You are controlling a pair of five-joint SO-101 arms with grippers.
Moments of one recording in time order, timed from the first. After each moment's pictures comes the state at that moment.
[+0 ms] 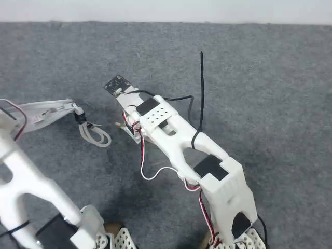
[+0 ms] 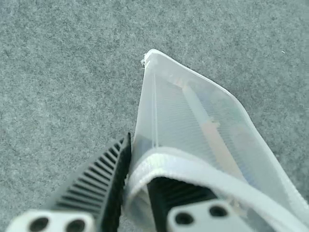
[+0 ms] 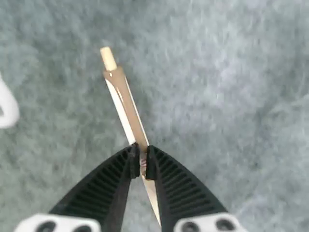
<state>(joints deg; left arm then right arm) -49.2 -20.3 7.8 86.3 17.1 -43.8 30.3 -9.1 61.2 5.5</state>
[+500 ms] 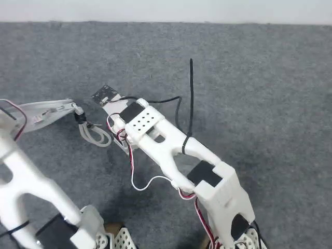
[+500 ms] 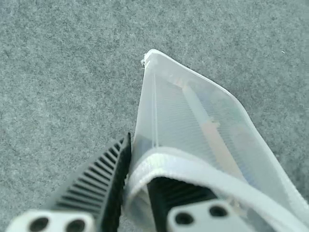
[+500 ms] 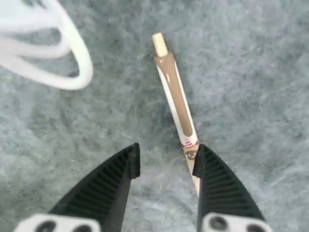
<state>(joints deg) -49.2 -20.3 7.8 86.3 17.1 -50.0 30.3 -15.3 73.8 0.5</state>
